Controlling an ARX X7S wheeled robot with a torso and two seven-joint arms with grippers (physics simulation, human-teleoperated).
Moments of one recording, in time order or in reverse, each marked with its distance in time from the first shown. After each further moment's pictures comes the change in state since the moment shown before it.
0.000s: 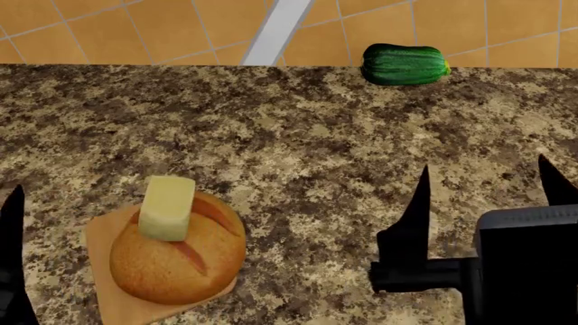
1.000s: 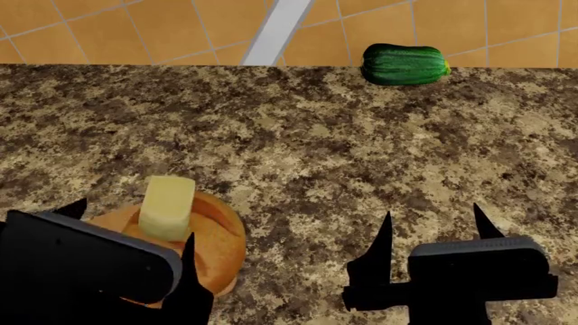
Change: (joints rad) left arm -0.575 0.243 1.430 -0.291 0.409 0.781 0.066; right arm -0.106 -0.188 -0.219 0.517 -0.443 -0.487 -0.196
